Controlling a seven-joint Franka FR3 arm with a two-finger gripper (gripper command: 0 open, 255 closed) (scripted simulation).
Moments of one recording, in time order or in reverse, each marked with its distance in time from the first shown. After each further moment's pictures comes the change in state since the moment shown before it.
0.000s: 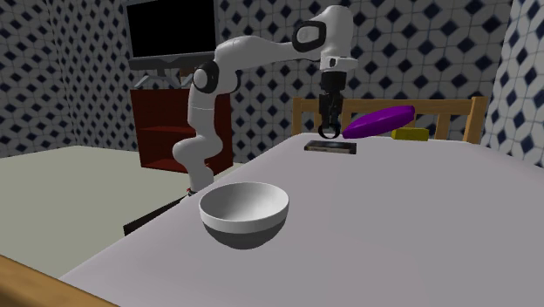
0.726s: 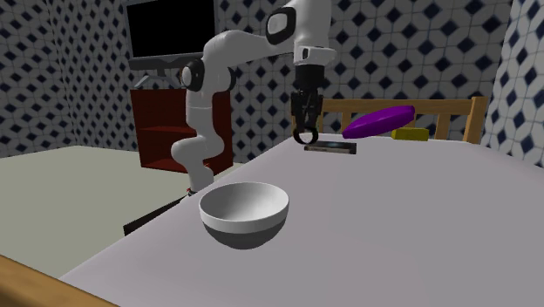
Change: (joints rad) arm -0.149 -0.049 -0.107 -0.057 0.015 0.019 -0.253
